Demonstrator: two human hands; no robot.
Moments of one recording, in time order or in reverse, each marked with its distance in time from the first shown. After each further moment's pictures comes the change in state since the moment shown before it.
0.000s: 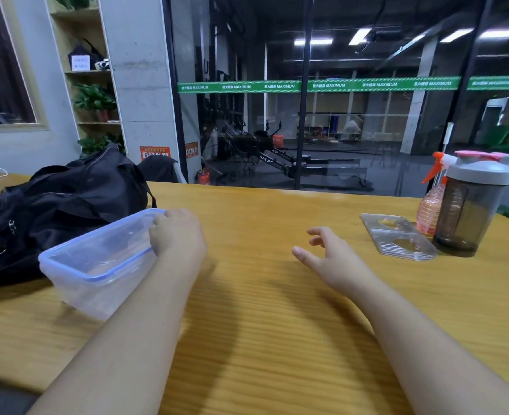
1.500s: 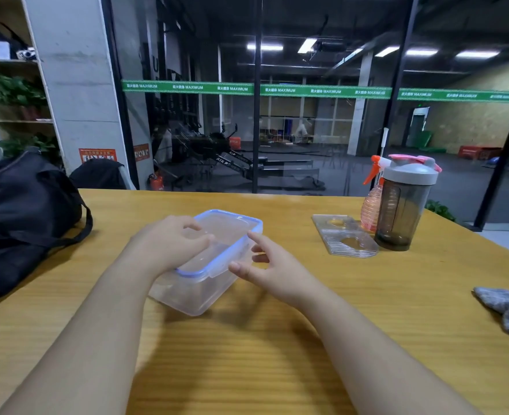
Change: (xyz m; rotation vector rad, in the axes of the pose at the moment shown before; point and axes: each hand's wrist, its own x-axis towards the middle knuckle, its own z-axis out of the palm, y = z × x) left_hand 0.005 0.035 -0.002 -0.694 -0.202 0.393; right_hand -0.005 -0.001 0.008 0.287 -0.140 -0.073
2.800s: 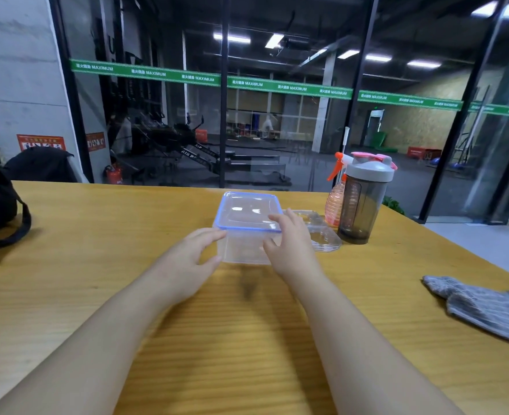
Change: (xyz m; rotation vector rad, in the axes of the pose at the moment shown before) left_hand -0.011 0.036 0.065 -0.289 -0.089 0.474; right_hand 0.006 0.023 -0.050 -0.377 0.460 0.095
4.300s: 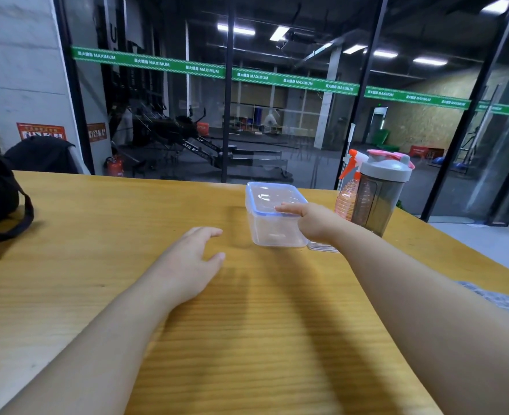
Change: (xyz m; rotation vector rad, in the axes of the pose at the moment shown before) left_hand -0.006 0.008 -0.014 0.057 0.025 -0.234; right_hand 0.067 0.014 -0.028 -0.188 -0.395 0.130
